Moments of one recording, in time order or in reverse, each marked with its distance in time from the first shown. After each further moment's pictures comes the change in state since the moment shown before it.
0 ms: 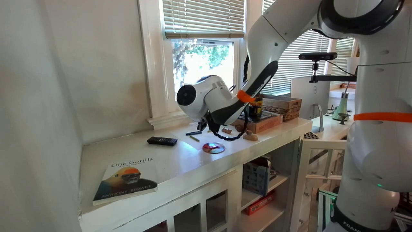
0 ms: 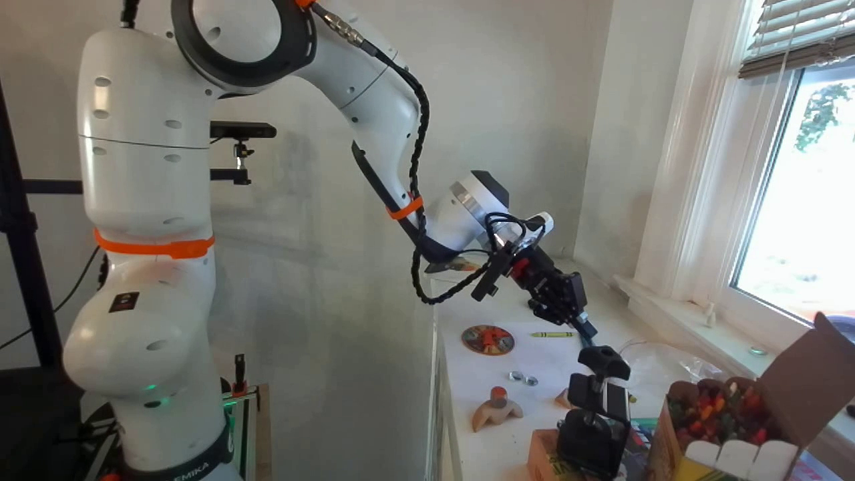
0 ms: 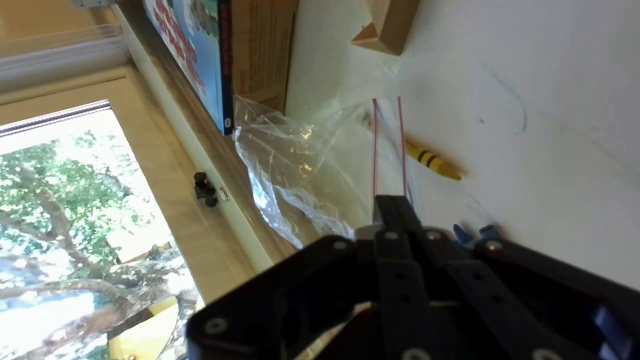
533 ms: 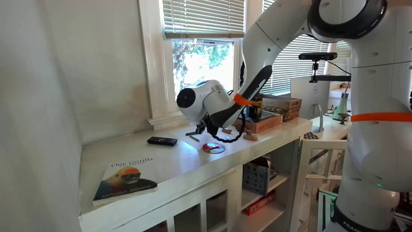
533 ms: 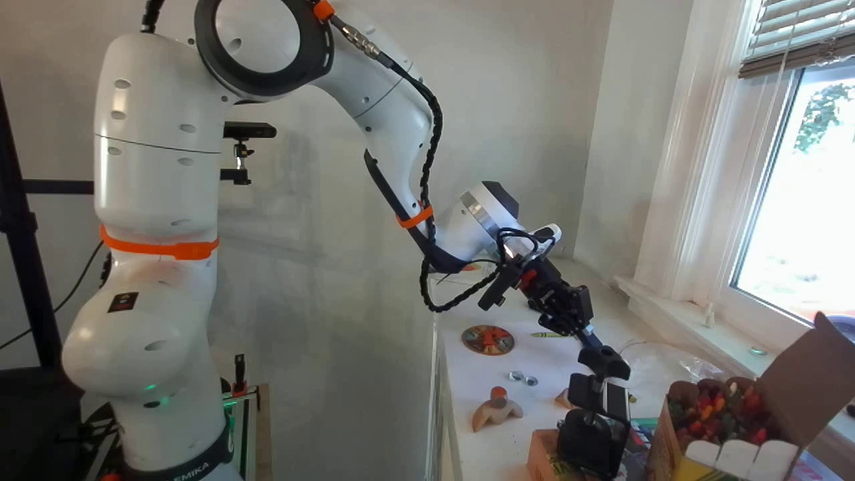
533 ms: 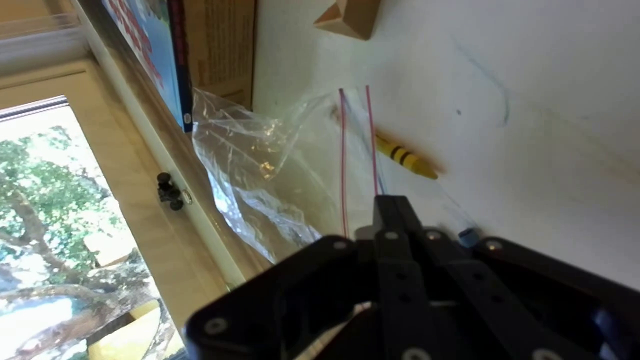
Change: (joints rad) arm -0.009 0.061 -0.022 0.036 0.000 0.064 0.000
